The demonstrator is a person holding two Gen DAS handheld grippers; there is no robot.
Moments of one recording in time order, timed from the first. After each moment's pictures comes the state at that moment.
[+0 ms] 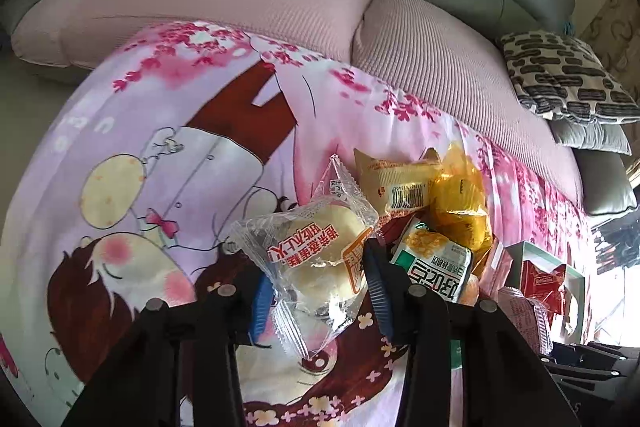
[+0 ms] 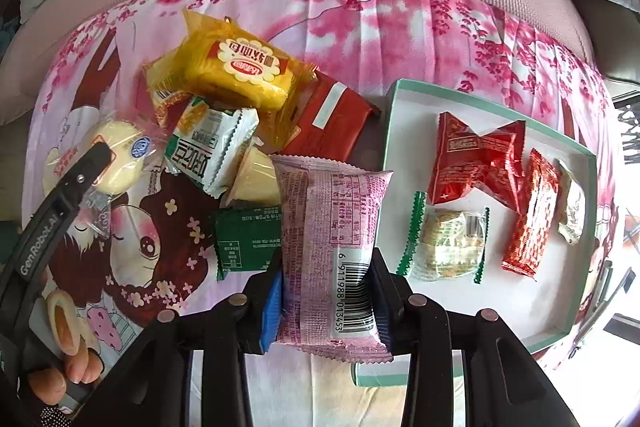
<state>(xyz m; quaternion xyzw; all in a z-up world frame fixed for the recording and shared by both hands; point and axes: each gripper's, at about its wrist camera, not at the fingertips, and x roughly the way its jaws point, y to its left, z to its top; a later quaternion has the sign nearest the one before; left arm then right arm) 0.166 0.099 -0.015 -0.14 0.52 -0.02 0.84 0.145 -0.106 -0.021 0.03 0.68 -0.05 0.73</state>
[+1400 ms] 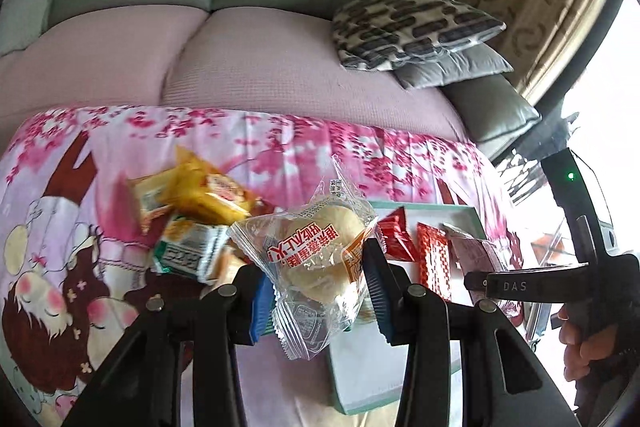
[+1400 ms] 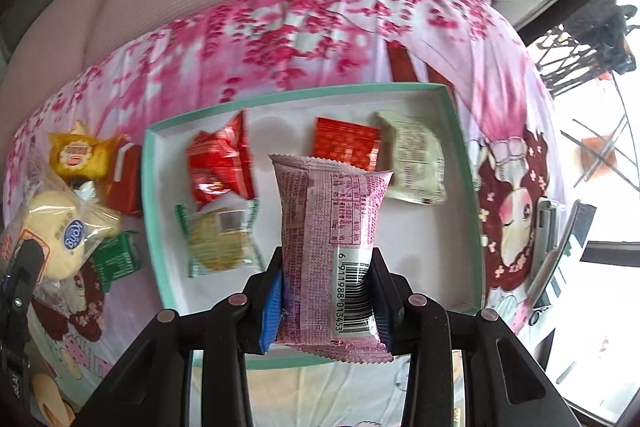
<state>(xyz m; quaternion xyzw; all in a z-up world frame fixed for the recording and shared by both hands) 0.114 -0.060 0.056 -0.07 0.47 -0.23 0.85 0.113 -0.295 0.021 0.10 0.66 -0.18 0.72</state>
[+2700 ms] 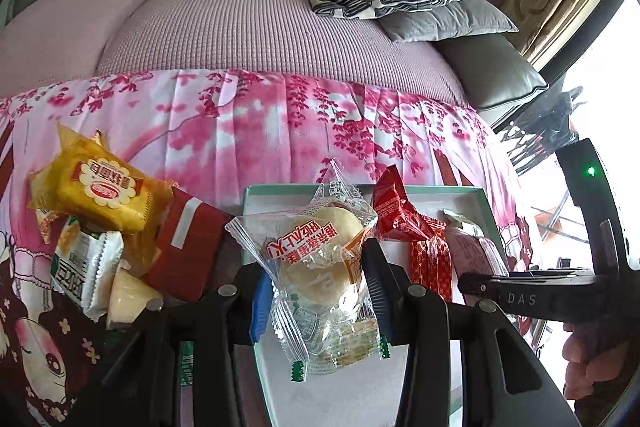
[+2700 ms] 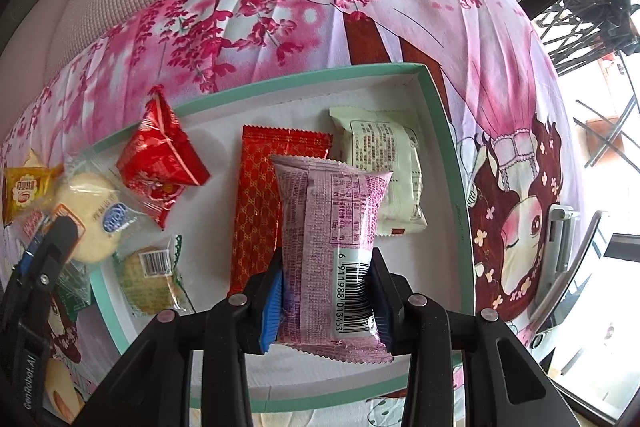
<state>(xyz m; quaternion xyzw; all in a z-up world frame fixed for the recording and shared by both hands) 0.151 -0.136 -0.006 -0.06 0.52 -0.25 0.81 0.137 -0.355 -0.031 0.12 0.67 -0.18 0.70</state>
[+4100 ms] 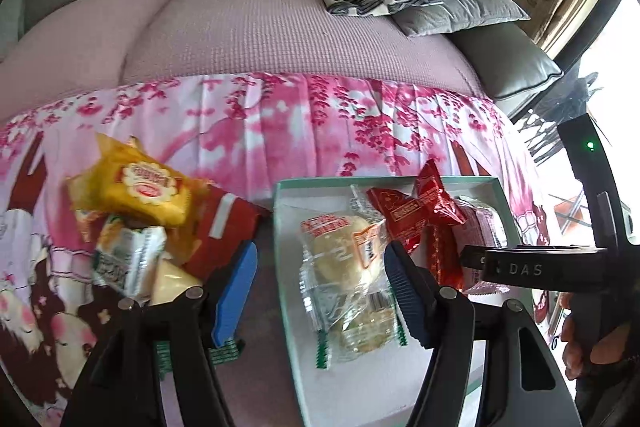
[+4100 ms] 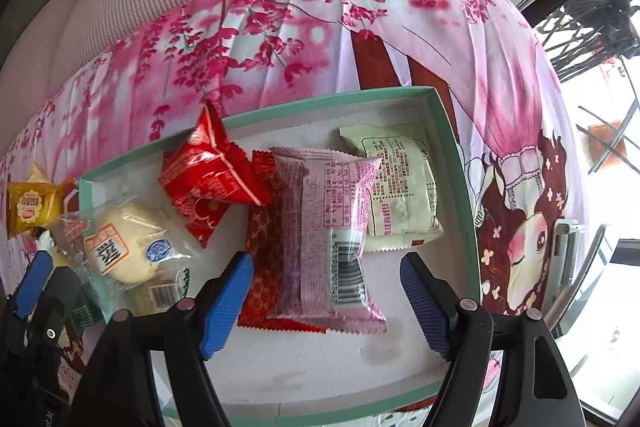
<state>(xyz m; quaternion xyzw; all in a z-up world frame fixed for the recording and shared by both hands) 0.143 -0.123 0.015 -0.01 0.53 -0.21 0.82 0.142 -0.357 -0.031 0.12 0.66 -0.18 0.72</state>
